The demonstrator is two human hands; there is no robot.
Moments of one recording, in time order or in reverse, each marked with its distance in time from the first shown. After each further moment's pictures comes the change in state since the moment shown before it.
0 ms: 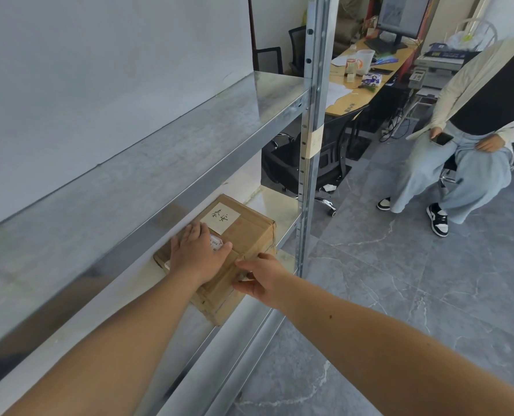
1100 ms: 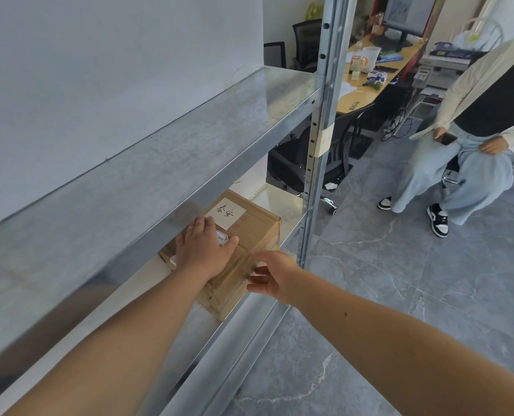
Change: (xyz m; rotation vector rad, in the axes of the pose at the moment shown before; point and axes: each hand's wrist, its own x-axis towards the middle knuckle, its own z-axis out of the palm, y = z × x) left_hand 0.003 0.001 -0.006 -0.026 0.064 0.009; right_hand 0.015 -0.008 -0.008 -0.138 0.055 0.048
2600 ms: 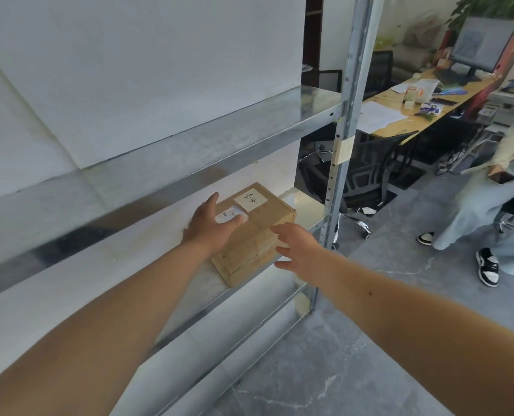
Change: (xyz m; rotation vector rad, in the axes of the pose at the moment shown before) left_hand -0.127 0.032 -0.077 -0.653 0.102 -0.241; right_hand -0.101 -0.020 -0.036 -0.247 -0.109 -0.180
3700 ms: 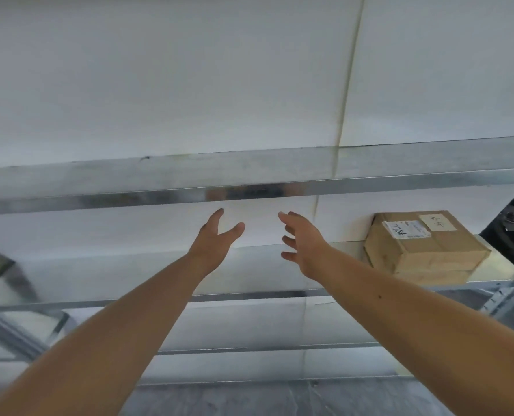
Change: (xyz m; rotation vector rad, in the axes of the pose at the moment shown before) left_hand -0.305 -0.216 -0.232 -0.360 0.471 -0.344; right_hand -0.197 0.108 0.302 -0.317 -0.550 -0.155
